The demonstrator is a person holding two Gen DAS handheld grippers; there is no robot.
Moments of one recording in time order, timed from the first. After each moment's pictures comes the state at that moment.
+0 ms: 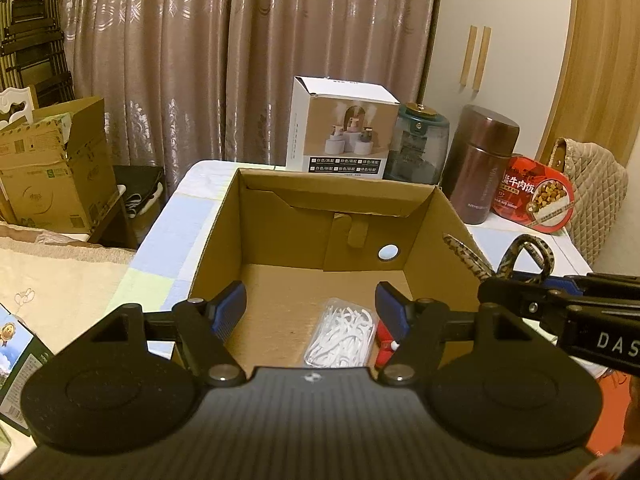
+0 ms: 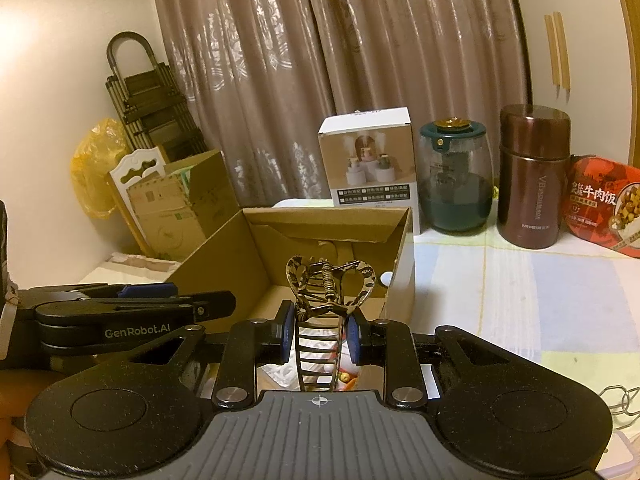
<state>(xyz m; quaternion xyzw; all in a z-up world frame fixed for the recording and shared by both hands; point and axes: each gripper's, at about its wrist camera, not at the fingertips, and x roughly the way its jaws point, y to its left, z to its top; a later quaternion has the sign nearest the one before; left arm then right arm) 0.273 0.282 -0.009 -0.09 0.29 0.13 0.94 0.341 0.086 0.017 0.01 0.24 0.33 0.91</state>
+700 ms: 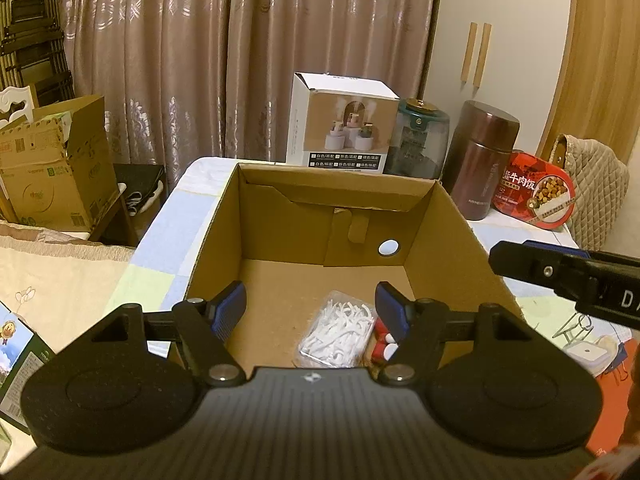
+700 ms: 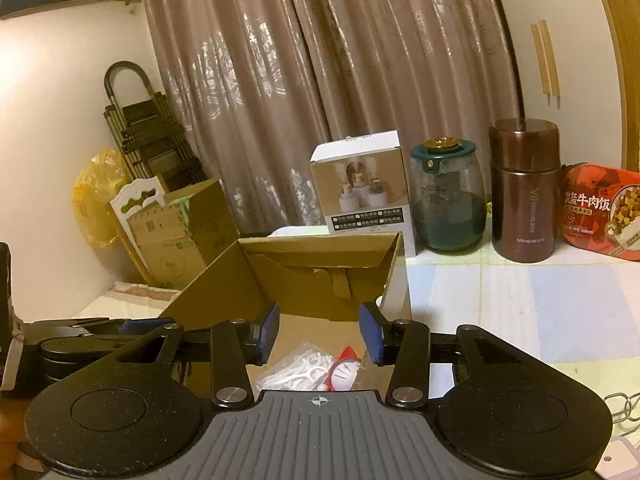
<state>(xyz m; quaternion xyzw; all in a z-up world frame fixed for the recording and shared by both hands) 0.270 0.281 -0.012 -0.09 0.30 0.13 0.94 0.346 0.075 0.023 0.04 0.20 0.33 0.92</state>
